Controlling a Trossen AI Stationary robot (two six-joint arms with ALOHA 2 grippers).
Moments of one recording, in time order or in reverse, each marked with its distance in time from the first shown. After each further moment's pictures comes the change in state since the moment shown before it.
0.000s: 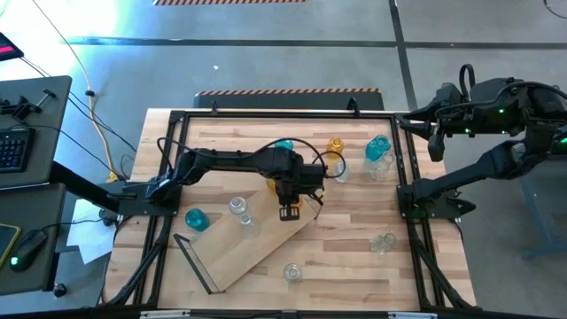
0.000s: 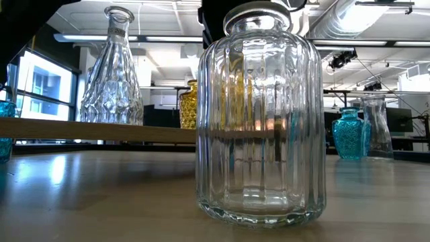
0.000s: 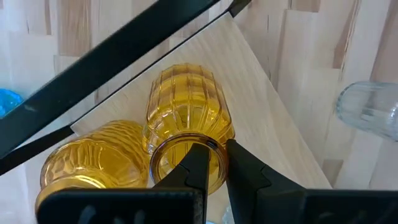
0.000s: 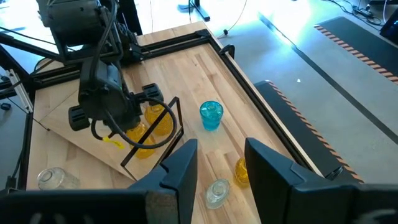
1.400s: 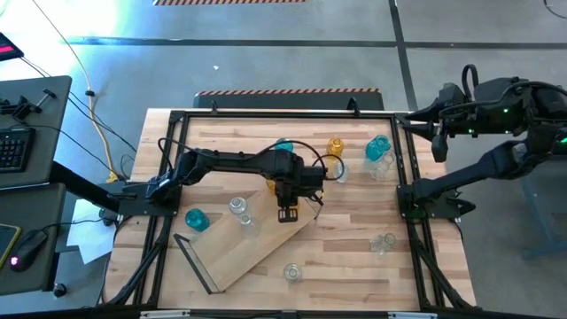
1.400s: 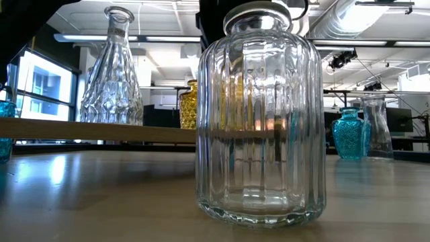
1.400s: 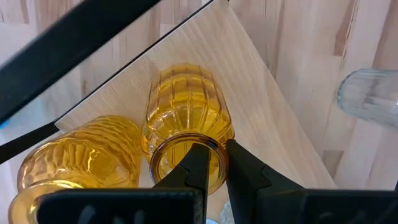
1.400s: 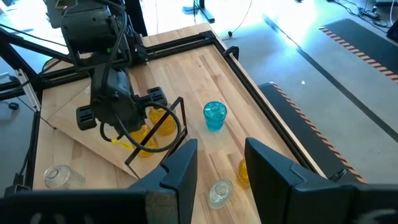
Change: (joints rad) left arm 0.003 0.004 -0.045 0.014 0.030 0.013; right arm 0.000 -0.014 0.000 0.000 -0.019 -0.007
